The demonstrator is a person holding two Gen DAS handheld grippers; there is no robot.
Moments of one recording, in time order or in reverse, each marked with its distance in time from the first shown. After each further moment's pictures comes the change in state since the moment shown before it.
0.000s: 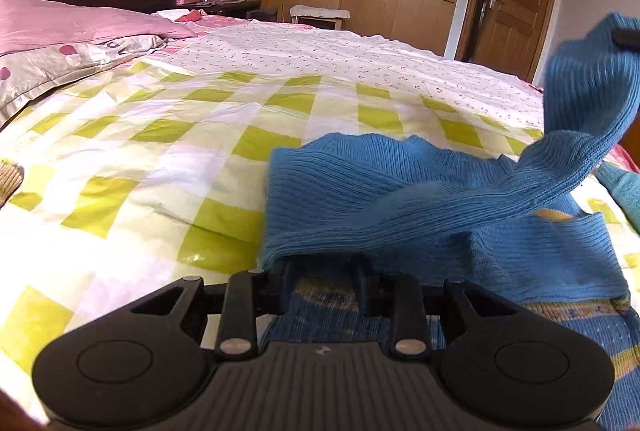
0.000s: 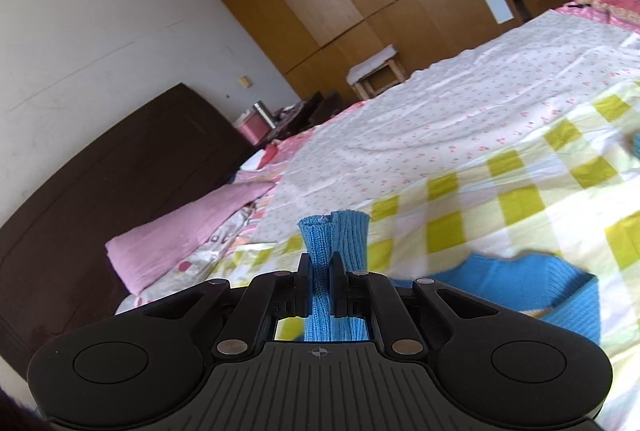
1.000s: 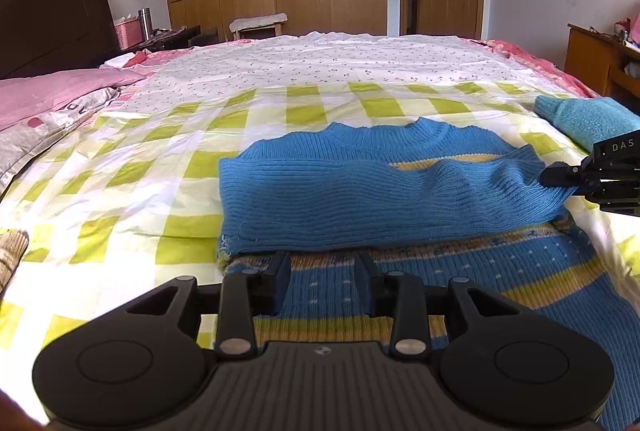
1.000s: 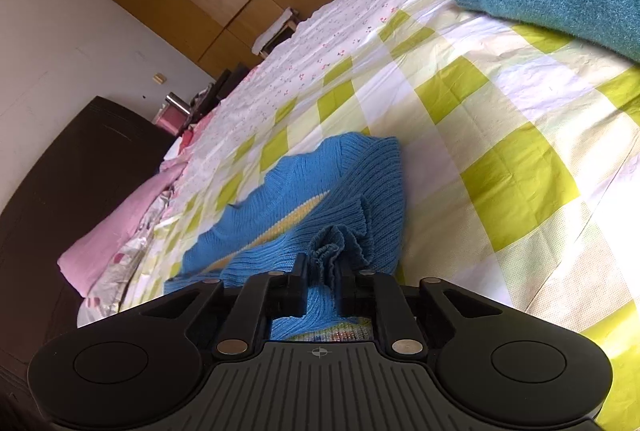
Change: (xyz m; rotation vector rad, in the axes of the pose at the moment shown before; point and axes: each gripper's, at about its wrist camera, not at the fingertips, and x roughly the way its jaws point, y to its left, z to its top) left arm -0.051 -0.049 -0.005 0.244 -0.002 -0.050; right arm -0.021 -0.140 -0.072 0.209 0.109 -0.106
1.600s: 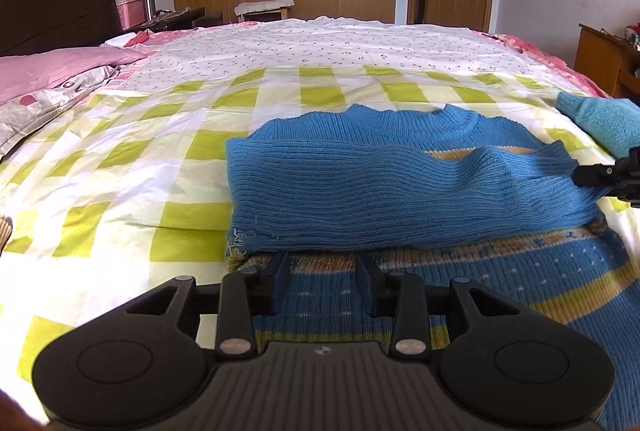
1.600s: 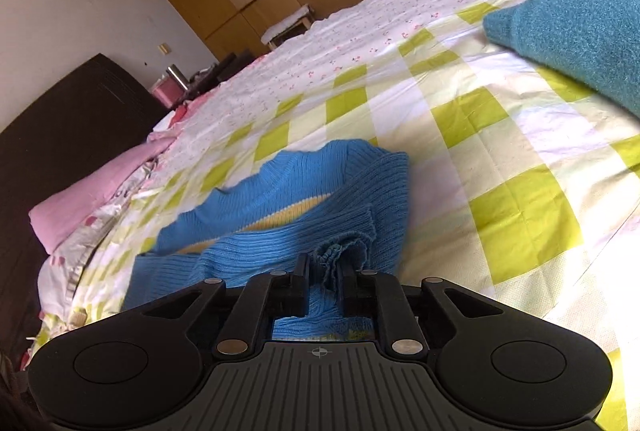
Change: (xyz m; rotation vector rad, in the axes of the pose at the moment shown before) left arm 0.033 0.024 -0.007 -0.029 0.039 -0.006; right arm 0.005 0.017 -0.003 -0.174 -0.001 -0.057
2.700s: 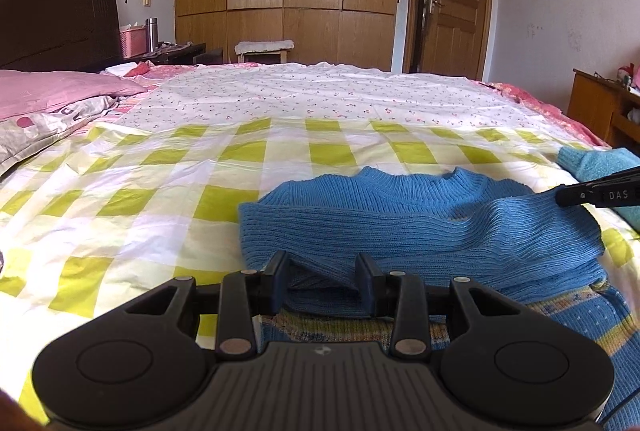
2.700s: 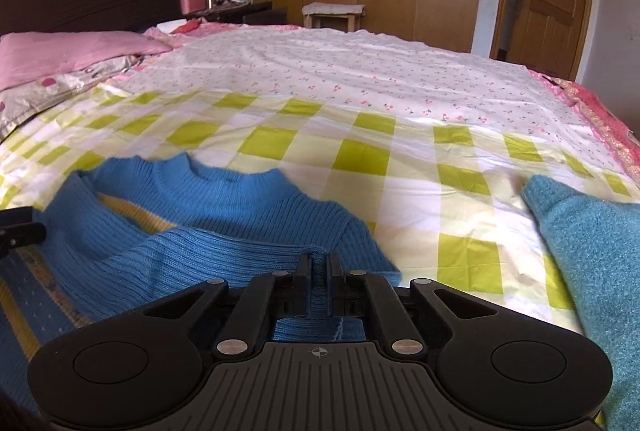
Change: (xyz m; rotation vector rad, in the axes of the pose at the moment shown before) left arm 0.005 0.022 0.022 -0.047 -0.143 -0.038; right arm 0.041 0.062 0.035 -0.573 0.028 -0.264
